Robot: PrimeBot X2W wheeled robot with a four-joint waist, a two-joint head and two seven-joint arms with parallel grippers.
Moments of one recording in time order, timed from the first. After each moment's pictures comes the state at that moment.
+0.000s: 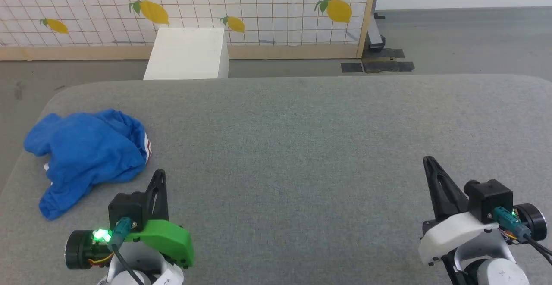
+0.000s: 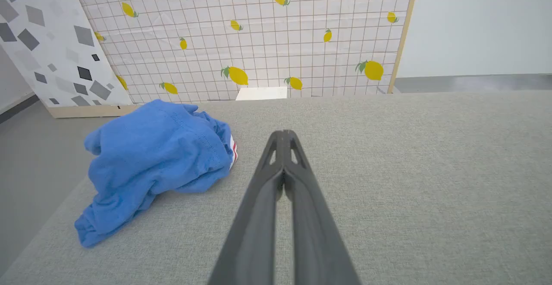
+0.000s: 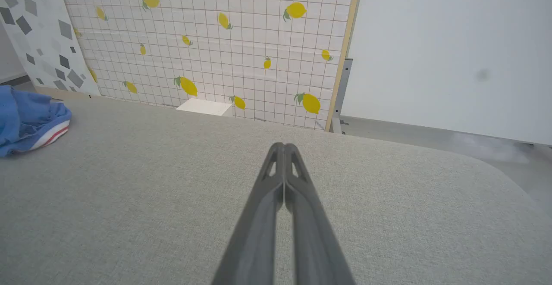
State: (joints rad) left arm -0.01 0.05 0.00 0.00 -0.01 -0.01 0.00; right arm -0.02 -0.05 0.00 0.01 0.01 0.13 0.00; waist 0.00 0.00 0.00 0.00
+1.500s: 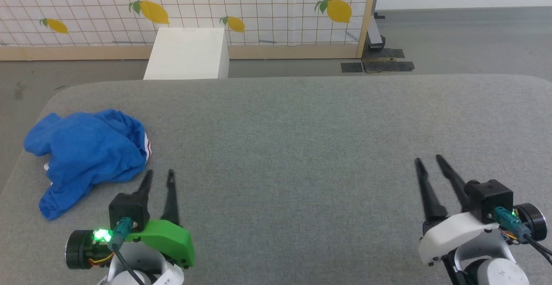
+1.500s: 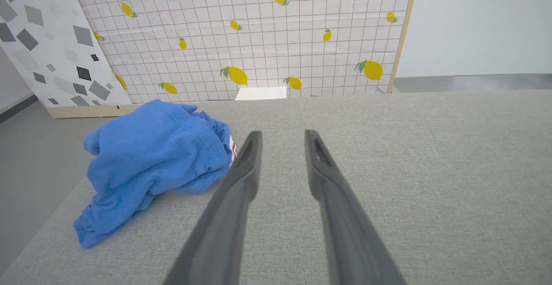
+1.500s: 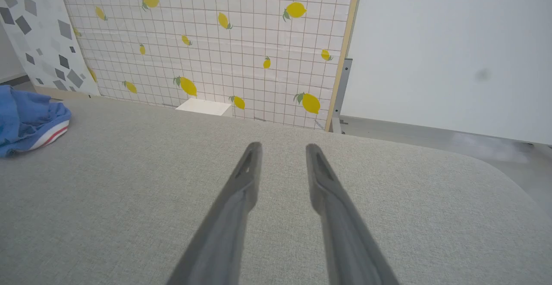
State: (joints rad) left arm -0.01 0.05 0.00 0.00 -0.01 -0.01 0.00; right arm -0.02 -0.05 0.00 0.01 0.01 0.13 0.00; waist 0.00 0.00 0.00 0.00
